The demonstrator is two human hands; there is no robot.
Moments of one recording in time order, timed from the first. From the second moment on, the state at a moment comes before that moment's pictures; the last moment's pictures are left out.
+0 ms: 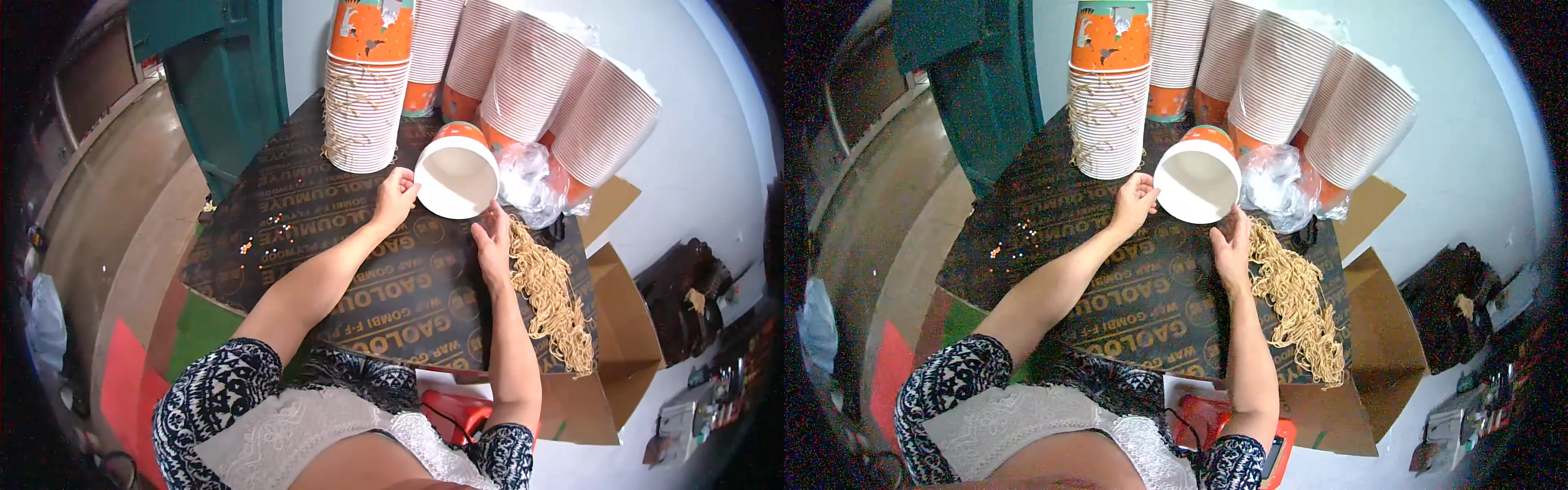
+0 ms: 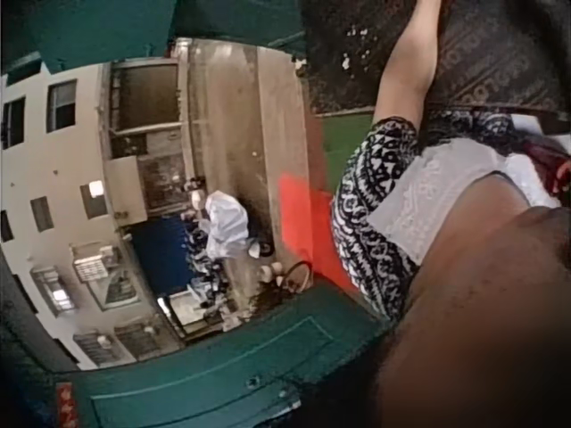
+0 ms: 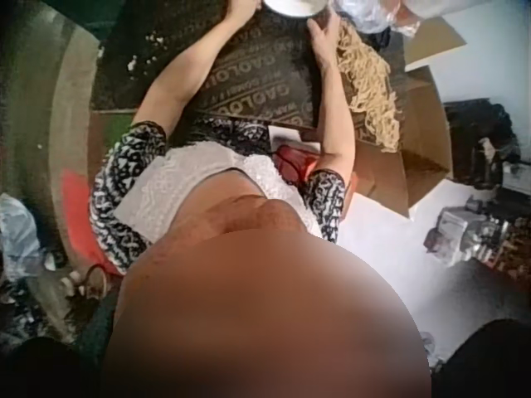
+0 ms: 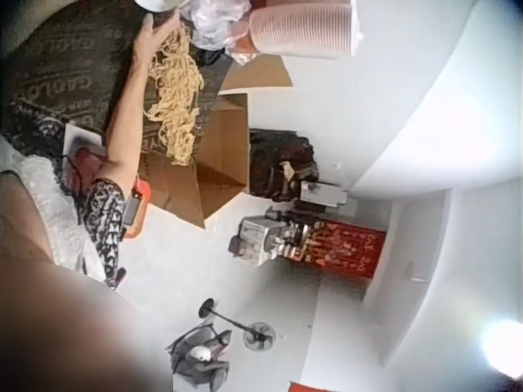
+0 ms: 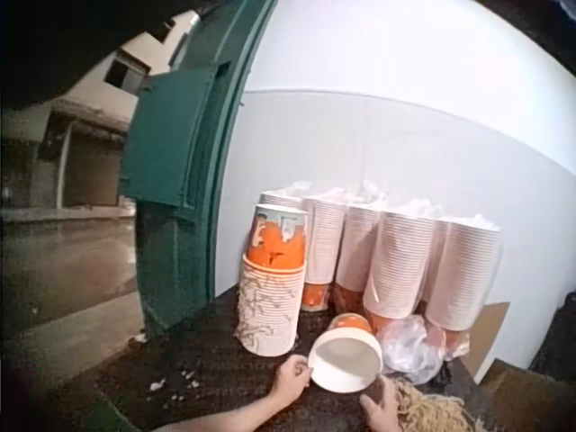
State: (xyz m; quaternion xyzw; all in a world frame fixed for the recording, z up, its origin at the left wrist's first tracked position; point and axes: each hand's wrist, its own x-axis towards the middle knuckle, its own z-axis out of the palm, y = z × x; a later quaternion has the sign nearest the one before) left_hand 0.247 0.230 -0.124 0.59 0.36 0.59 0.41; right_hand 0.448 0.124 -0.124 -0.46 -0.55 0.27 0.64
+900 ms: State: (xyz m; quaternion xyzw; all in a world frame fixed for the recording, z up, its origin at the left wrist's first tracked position) left_hand 0.161 0.169 -0.065 0.74 0.35 0.56 0.10; right_hand 0.469 0.062 -0.048 -0.49 -0.51 0.34 0.62
